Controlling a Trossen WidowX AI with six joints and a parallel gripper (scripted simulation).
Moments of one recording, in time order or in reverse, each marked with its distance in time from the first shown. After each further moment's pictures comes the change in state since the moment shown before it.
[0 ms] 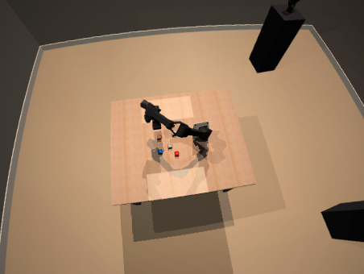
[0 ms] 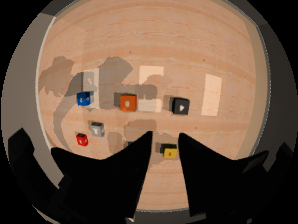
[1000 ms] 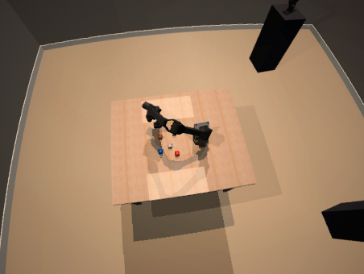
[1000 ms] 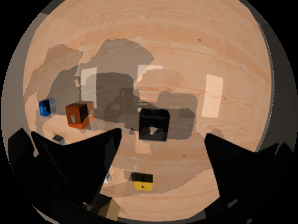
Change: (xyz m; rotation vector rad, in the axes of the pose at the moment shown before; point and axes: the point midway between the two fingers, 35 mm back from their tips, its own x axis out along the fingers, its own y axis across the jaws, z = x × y) arm 0.104 -0.056 0.001 -0.014 -0.001 0.010
